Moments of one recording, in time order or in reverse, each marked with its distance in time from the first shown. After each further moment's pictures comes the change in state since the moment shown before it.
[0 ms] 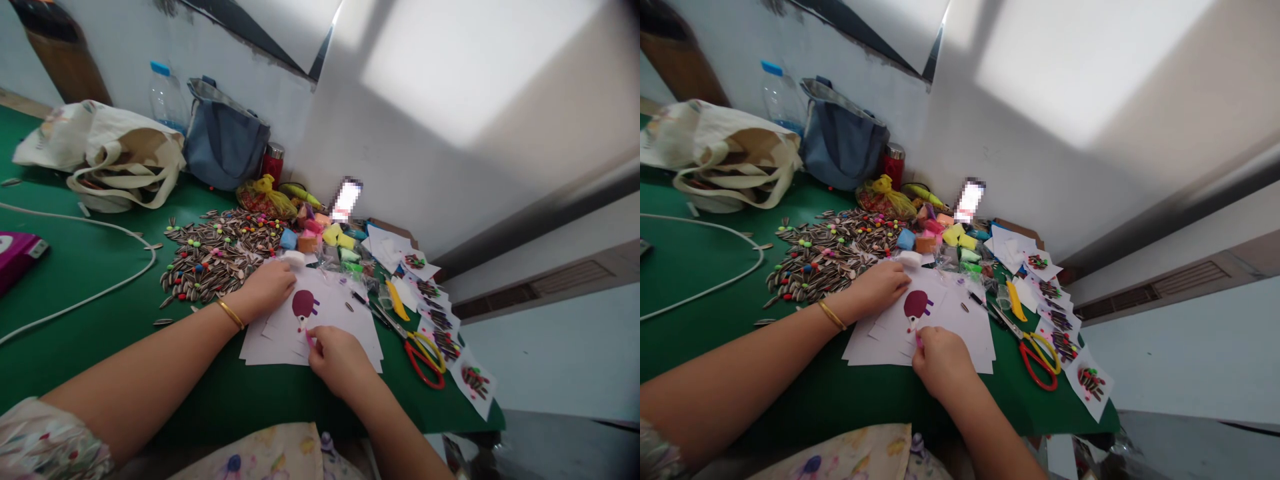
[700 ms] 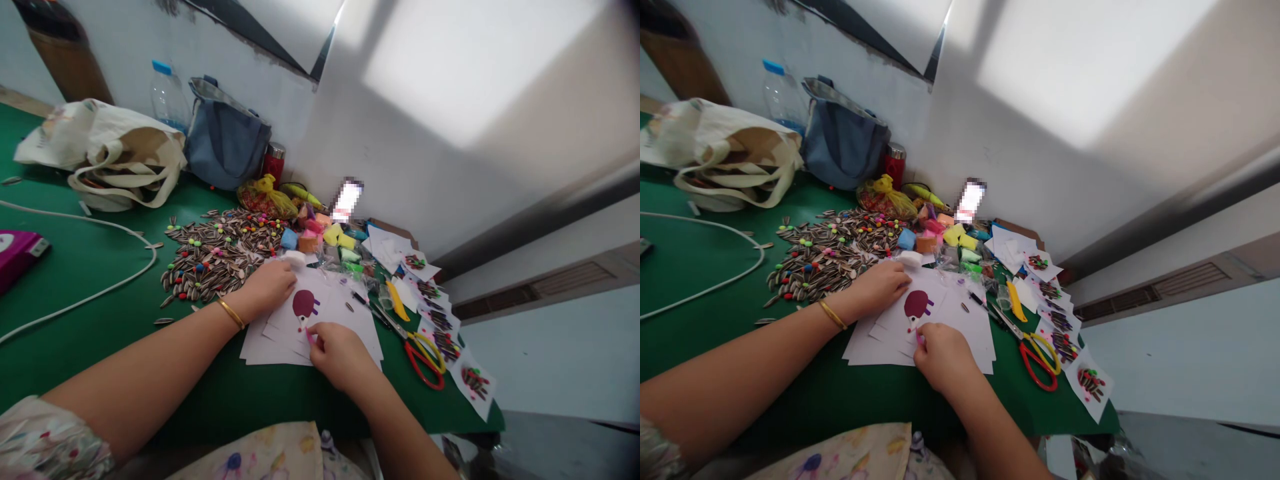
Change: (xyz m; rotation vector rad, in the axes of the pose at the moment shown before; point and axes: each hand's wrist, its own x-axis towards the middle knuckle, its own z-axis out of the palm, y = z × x) left_hand 0.000 0.000 0.001 -0.002 0.007 0.011; right_hand 0.005 0.000 -0.008 0.017 -0.031 0.007
